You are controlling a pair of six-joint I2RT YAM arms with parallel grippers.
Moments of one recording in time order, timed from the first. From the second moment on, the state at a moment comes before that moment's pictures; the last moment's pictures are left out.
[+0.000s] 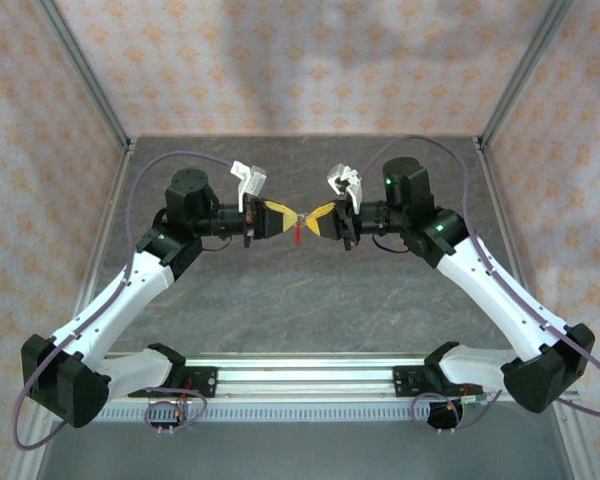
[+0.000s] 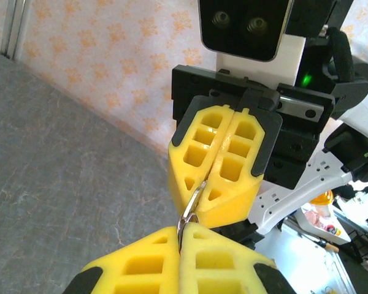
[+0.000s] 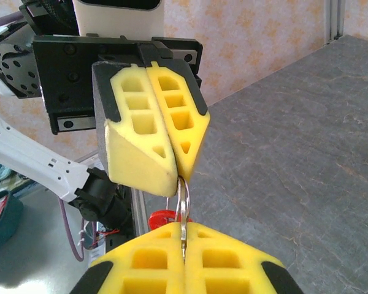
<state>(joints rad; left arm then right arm) -0.40 1.15 1.00 -0.01 0.96 -0.42 0.57 1.20 1.21 -0.43 -0.80 0.07</state>
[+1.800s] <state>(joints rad) -0.37 1.12 1.03 -0.15 0.95 -0.30 0.57 1.29 1.37 -0.72 -0.78 -0.03</state>
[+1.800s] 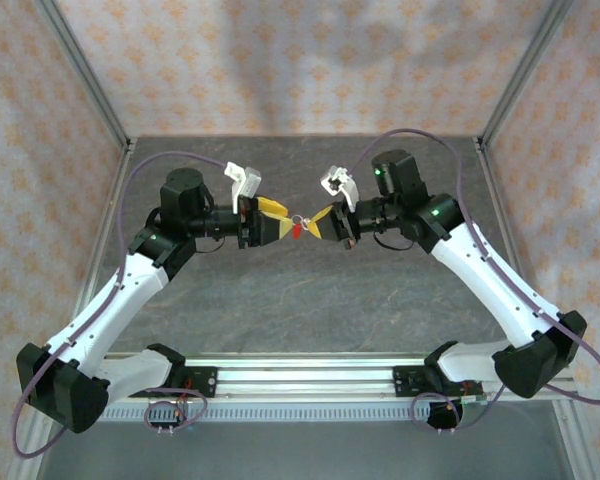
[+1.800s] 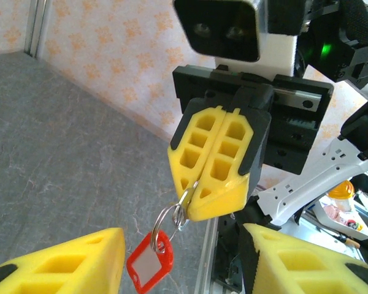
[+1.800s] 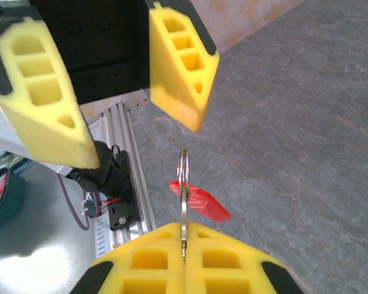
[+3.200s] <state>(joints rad) -0.41 1.18 1.09 -0.18 0.97 -0.29 0.57 1.27 1.34 -0.69 -0.82 -0.03</state>
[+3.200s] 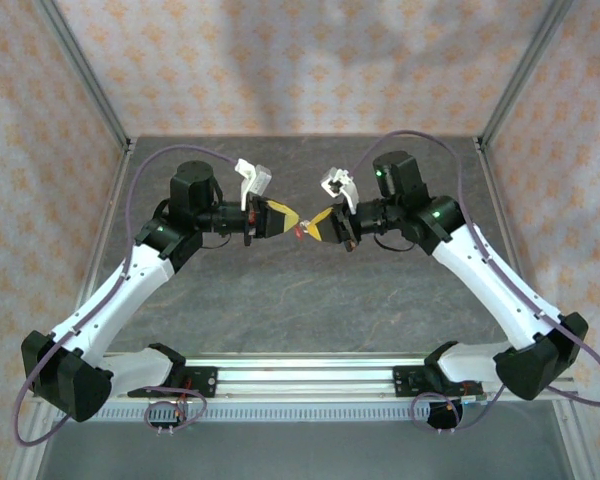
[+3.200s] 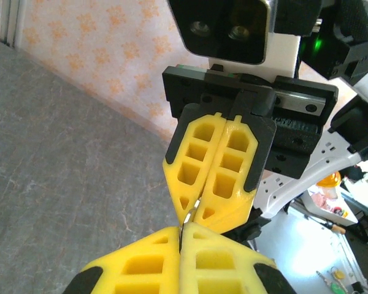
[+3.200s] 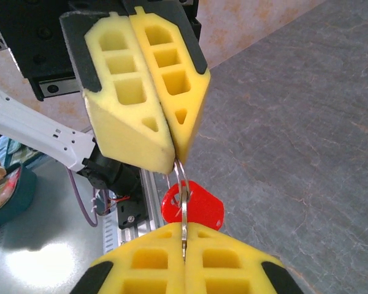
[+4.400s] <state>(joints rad) -0.40 1.11 0.92 -0.18 0.68 -0.30 0.57 0.95 0.95 -0.42 -0.54 0.16</state>
